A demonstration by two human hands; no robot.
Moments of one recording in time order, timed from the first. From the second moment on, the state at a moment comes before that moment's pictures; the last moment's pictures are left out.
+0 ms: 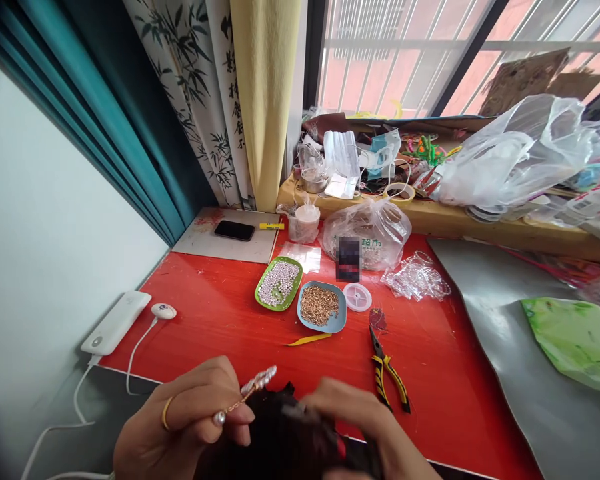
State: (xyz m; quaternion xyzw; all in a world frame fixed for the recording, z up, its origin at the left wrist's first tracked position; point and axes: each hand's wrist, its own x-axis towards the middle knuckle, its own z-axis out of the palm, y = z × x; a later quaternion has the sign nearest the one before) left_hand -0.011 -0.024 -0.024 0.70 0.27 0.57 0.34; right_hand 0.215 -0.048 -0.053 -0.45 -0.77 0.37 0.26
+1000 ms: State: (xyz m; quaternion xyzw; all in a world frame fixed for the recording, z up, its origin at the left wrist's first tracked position) left_hand -0.004 -0.047 -0.023 0.41 0.46 0.55 0.57; right_hand 0.129 -0.029 -0.031 -0.31 -0.72 0.47 0.42
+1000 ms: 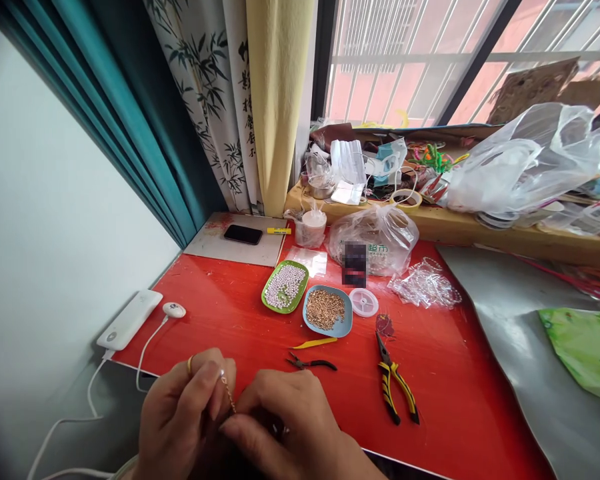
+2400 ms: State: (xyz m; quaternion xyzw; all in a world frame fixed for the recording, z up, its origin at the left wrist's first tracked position) left_hand -0.018 0.007 -0.084 0.39 0.50 0.40 0.66; right_hand 0.139 -0.014 -0.100 -0.47 -0.51 0.60 0.39
